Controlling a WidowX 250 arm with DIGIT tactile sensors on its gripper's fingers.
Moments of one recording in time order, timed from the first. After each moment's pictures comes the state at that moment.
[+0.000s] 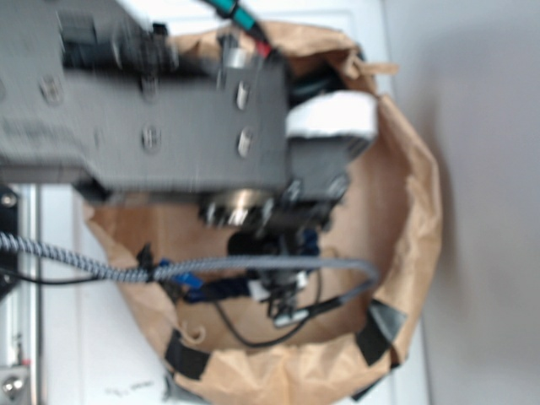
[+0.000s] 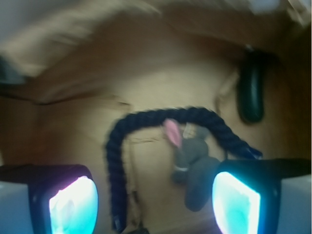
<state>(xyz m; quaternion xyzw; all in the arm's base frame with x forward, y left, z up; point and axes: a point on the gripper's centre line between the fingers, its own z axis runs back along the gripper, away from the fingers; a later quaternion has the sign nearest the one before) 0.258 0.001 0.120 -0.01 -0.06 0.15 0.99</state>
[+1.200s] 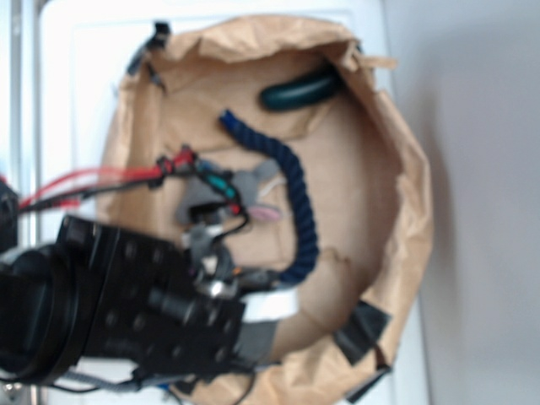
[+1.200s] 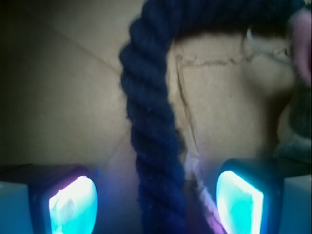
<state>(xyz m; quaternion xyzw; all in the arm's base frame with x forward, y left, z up) 0.234 -0.056 0.026 0.02 -0.04 0.11 0.99</state>
